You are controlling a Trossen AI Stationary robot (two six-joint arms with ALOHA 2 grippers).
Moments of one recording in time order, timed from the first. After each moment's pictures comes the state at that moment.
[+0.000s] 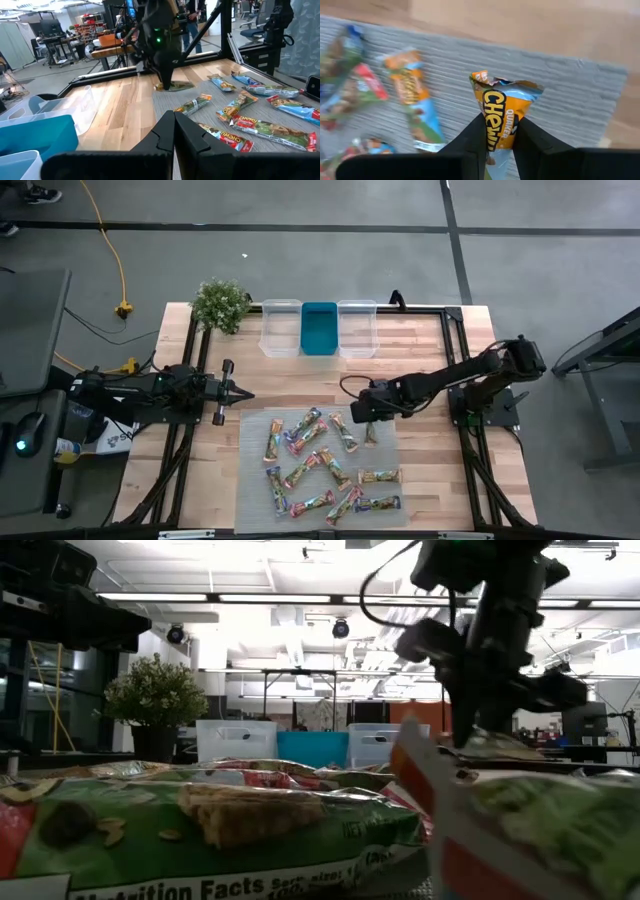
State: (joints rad) left arm -0.05 0.06 0.03 0.00 0.04 0.19; right arm 0.13 1.56 0.89 -0.51 0.02 1.53
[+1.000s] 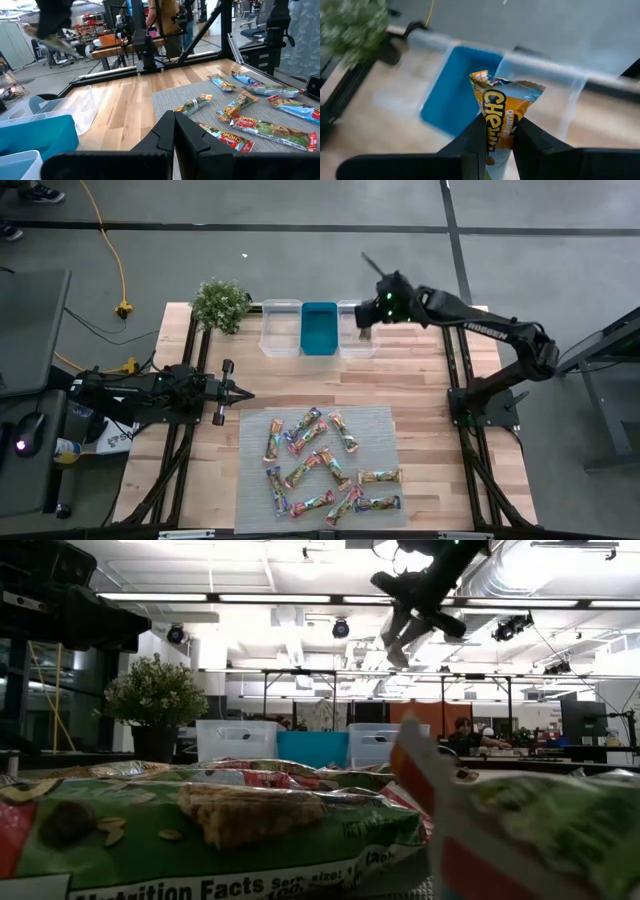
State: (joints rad) left arm -0.05 0.06 0.03 0.00 0.04 0.19; right arm -0.52 1.44 1.30 -0.61 0.16 0.66
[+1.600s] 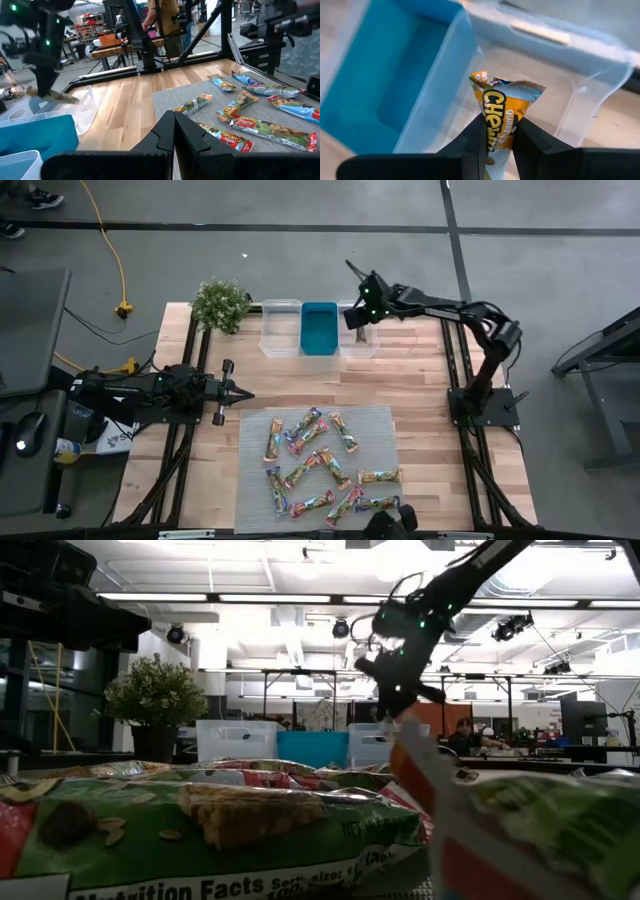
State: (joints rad) left arm -0.05 0.06 0.03 0.00 0.04 0.19; right arm -0.68 1.79 1.27 -0.47 -0.01 0.52
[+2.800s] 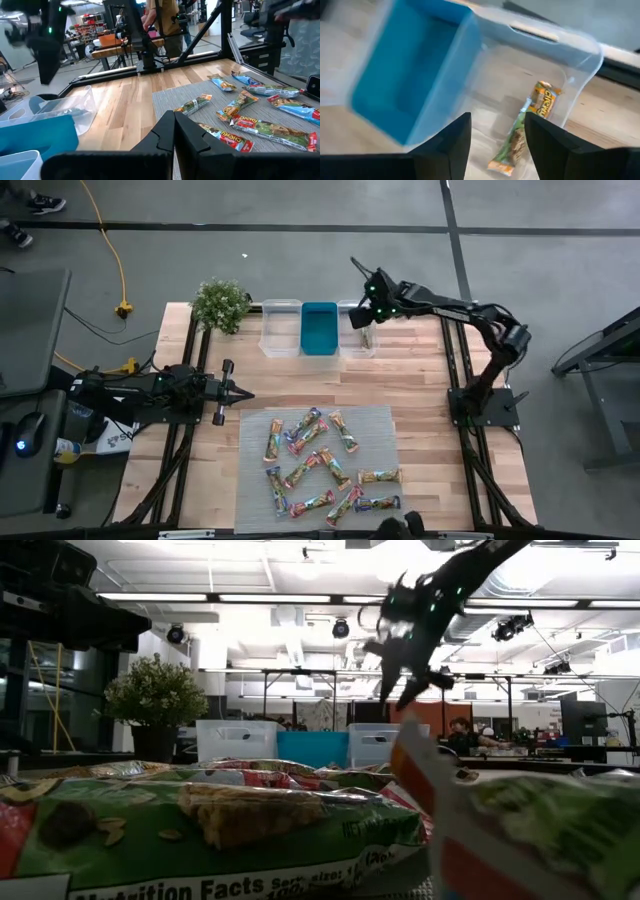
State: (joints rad) left arm -0.05 0.06 0.03 0.00 0.04 0.19; right arm -0.67 1.67 1.27 -0.56 -0.04 0.52
